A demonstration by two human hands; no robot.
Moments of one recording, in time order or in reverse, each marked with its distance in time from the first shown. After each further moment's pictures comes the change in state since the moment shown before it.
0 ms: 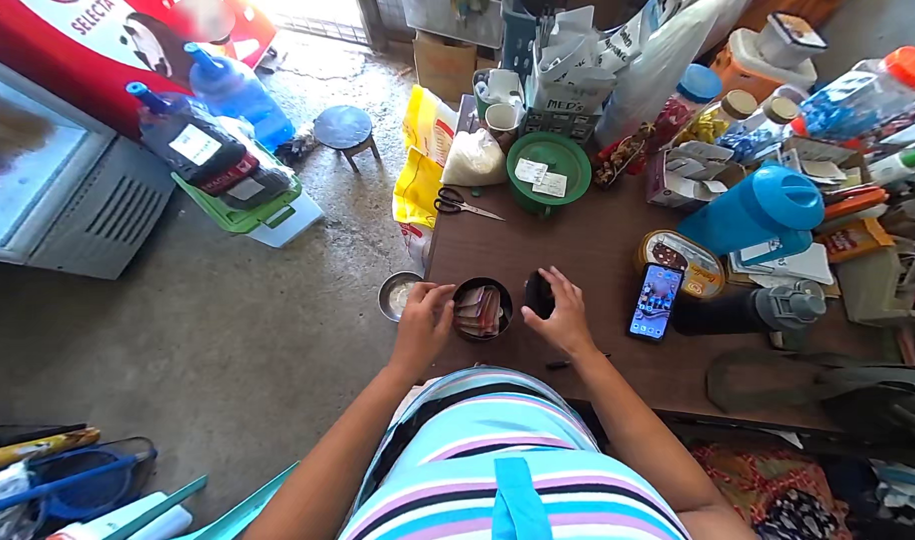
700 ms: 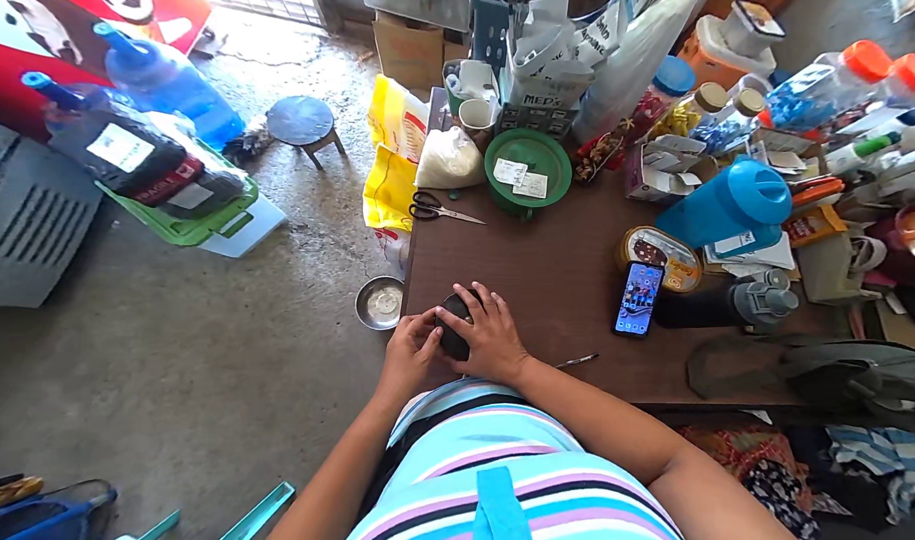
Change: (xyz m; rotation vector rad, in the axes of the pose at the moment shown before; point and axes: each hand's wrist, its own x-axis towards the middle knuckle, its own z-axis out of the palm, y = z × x) left_hand -0.001 -0.007 0.006 -0.327 -0.126 -0.336; right_hand 0.000 -0.059 0.066 -0.336 -0.126 -0.491
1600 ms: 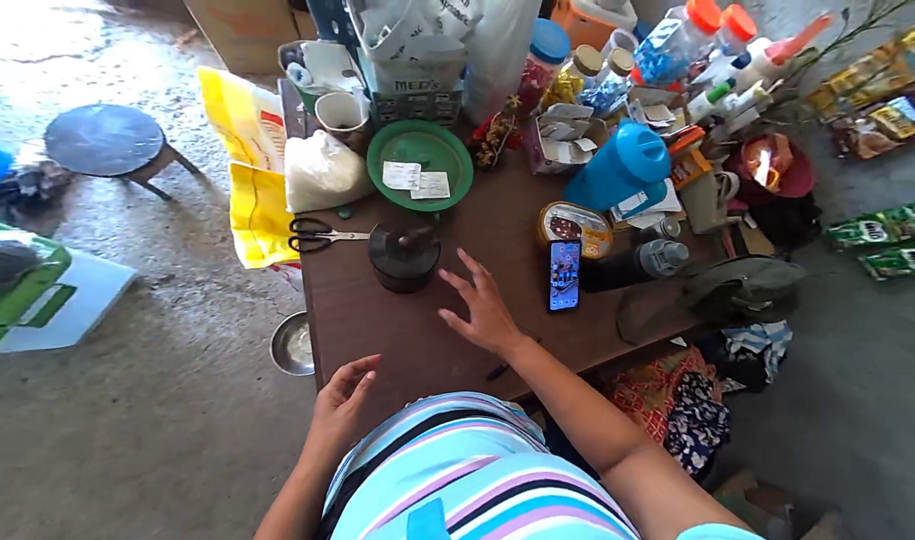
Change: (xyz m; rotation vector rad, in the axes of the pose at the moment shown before) left_hand 0.027 -0.030 0.009 -0.190 -0.223 -0.095; right_hand -0.019 0.110 -0.025 0.240 0.317 0.303
